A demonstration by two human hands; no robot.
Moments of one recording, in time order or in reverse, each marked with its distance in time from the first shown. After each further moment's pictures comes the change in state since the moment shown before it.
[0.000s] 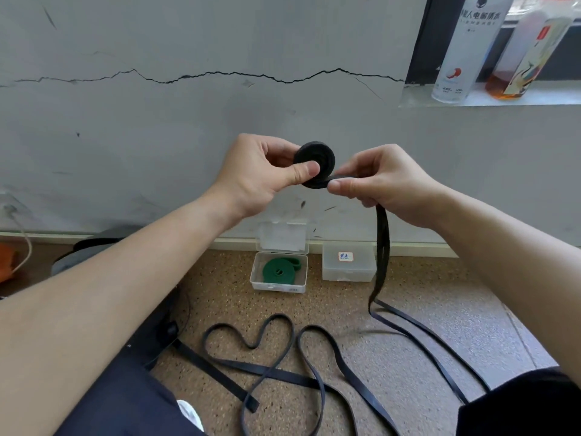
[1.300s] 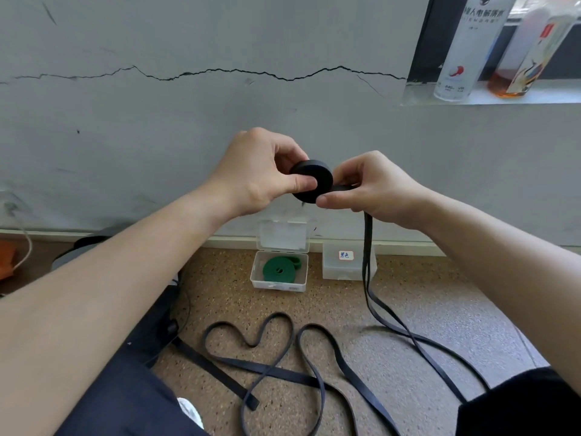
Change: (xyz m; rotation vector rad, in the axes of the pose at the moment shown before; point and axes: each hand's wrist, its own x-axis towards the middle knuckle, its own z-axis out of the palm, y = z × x) left_hand -0.001 0.010 -0.009 0.400 -0.074 0.086; right_hand 0.005 0.003 0.014 -0.216 -0.052 0.005
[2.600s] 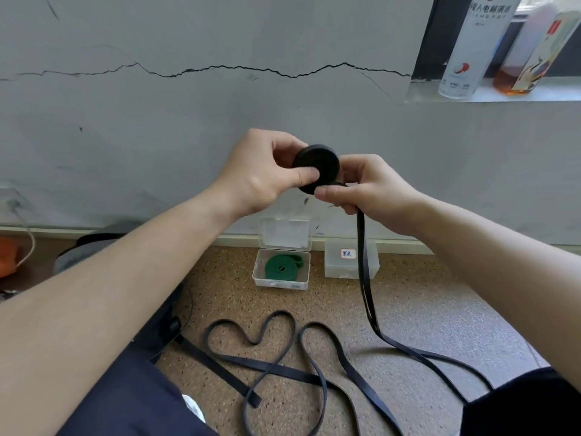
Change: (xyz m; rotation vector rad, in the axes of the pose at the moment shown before) left_hand -0.002 -0.003 0.005 -0.224 0.028 -0.097; right_hand 0.003 0.007 0.014 0.235 0.019 -0.025
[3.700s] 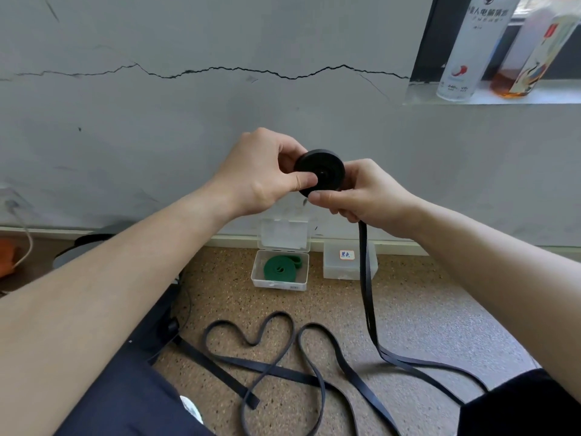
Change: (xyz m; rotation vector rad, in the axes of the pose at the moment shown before) left_hand 0.003 0.000 -0.004 0.235 -0.038 0.075; right_hand -0.005 -0.006 0.002 -0.022 -0.043 0.031
